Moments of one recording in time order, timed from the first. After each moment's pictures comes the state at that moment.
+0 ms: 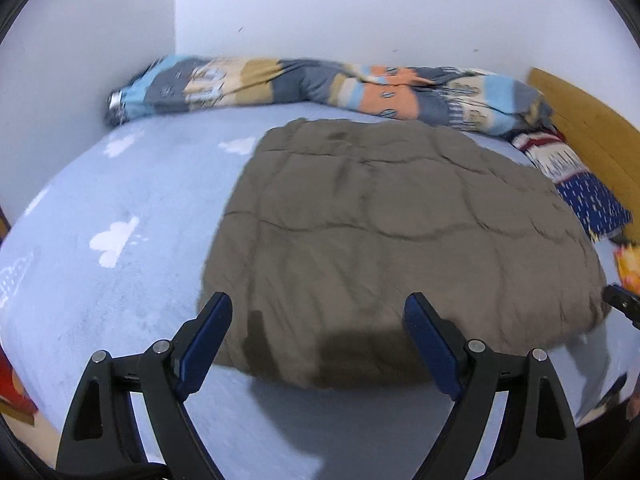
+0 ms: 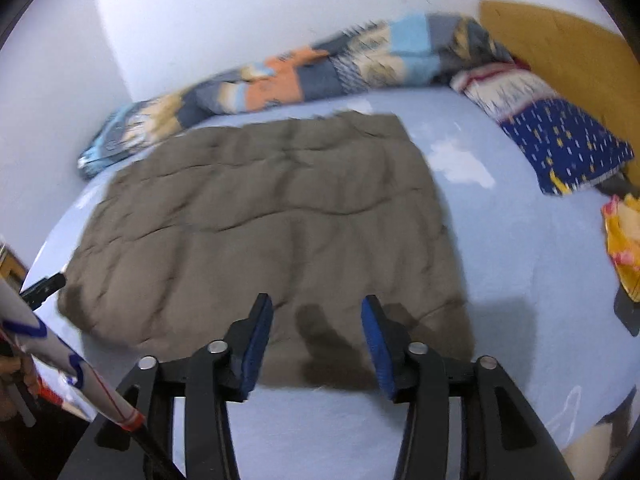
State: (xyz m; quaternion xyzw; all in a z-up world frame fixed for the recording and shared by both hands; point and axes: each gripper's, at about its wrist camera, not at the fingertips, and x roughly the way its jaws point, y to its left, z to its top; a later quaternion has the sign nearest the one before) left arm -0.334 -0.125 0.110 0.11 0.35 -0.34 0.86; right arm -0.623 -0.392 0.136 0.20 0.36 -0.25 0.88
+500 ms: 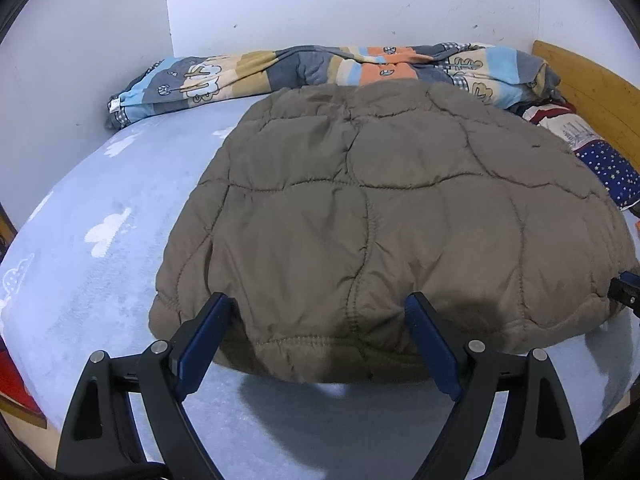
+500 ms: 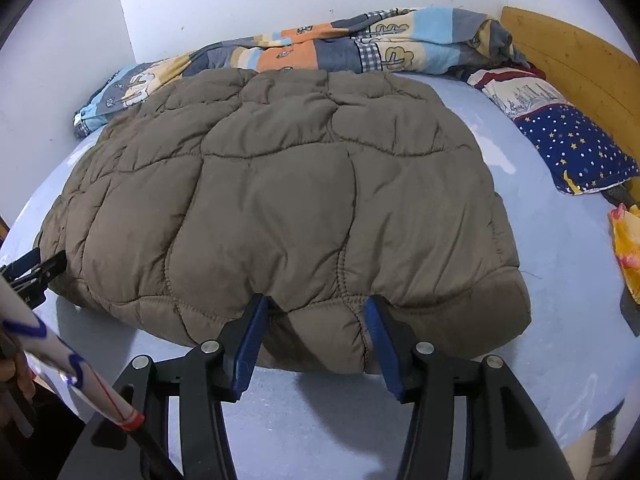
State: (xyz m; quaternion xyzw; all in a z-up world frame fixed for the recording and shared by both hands) left arm -0.347 -0.149 0.072 0.14 0.36 -0.32 0.87; right arm -0.602 -0.377 0.100 0.18 0.41 -0.26 0.86
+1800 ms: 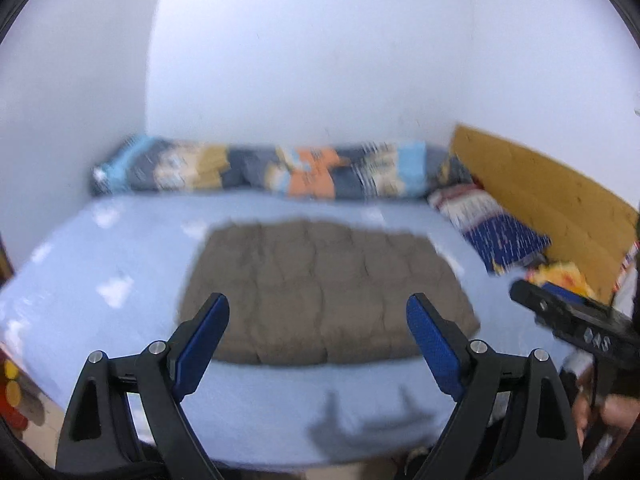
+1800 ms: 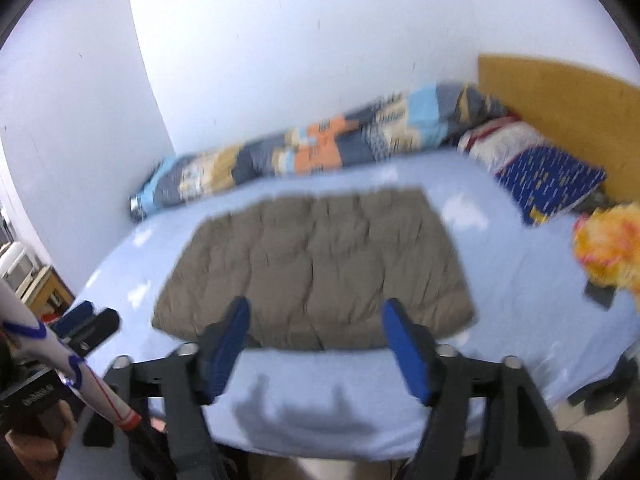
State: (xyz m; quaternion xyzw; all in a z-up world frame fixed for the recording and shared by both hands) left arm -0.498 -0.065 0.267 0.04 0.24 -0.42 0.87; right arm -0.699 -0.273 0.277 0.19 0.25 -0.28 0.91
